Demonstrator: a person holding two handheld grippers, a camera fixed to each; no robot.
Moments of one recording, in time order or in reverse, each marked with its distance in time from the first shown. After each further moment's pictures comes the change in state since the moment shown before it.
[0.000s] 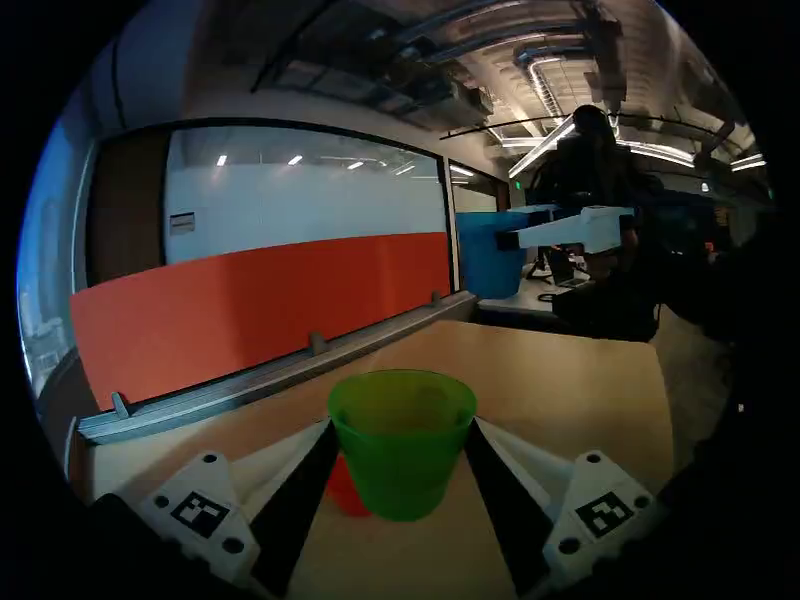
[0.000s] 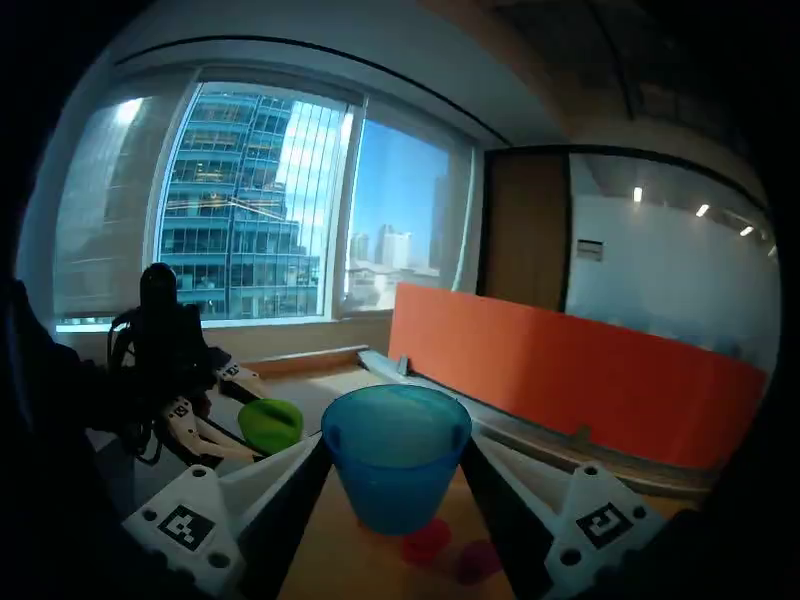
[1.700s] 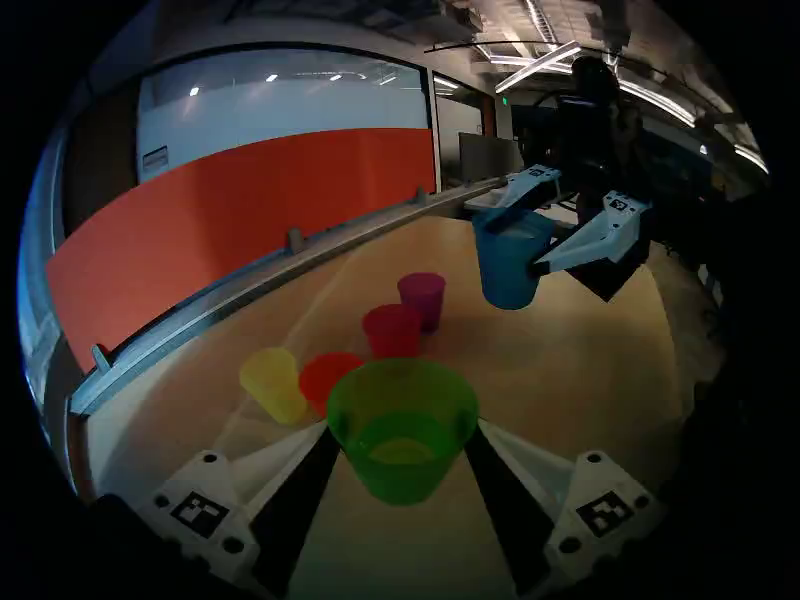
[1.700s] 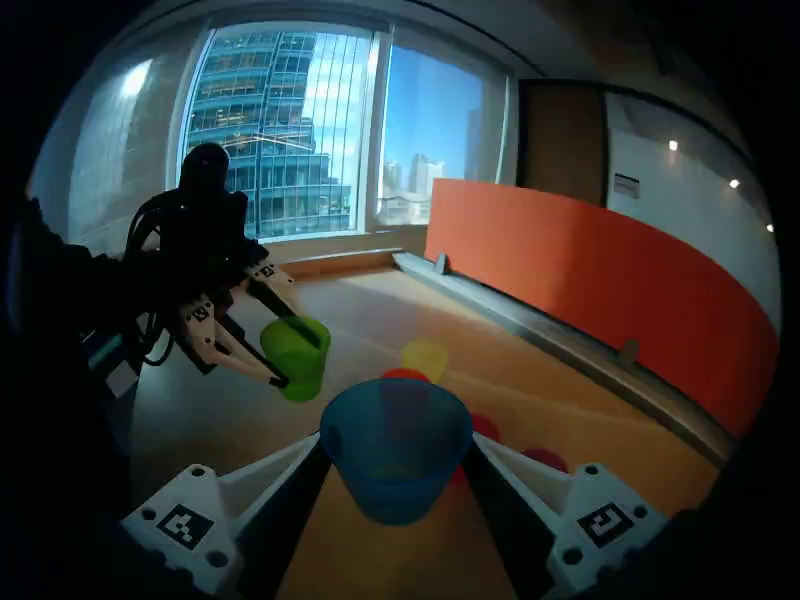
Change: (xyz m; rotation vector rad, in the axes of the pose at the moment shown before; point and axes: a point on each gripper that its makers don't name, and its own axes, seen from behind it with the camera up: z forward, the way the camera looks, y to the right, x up) left arm -0.104 0.002 0.012 -0.071 -0.333 0.020; right arm -0.151 -0.022 0.009 0.121 -0.269 -0.014
